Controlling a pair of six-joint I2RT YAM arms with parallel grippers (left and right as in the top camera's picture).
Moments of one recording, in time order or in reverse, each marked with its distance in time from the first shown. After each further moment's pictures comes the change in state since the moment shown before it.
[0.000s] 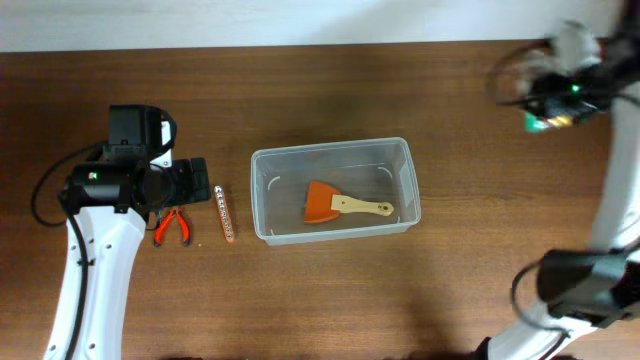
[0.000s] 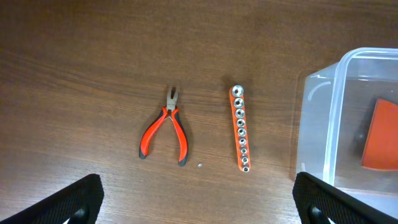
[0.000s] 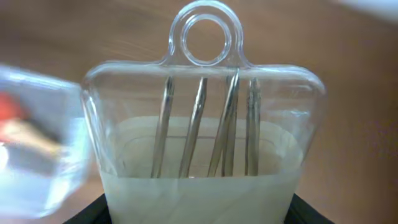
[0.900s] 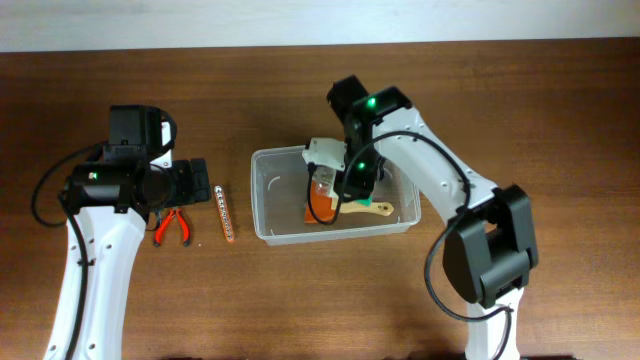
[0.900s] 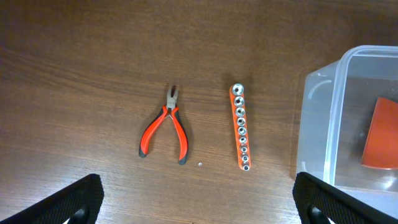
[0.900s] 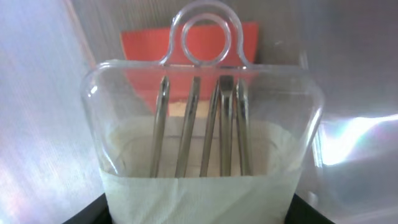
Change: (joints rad) left arm 0.000 0.000 0.000 -0.005 0.000 0.000; right arm 0.673 0.212 -0.461 0.249 0.013 -0.352
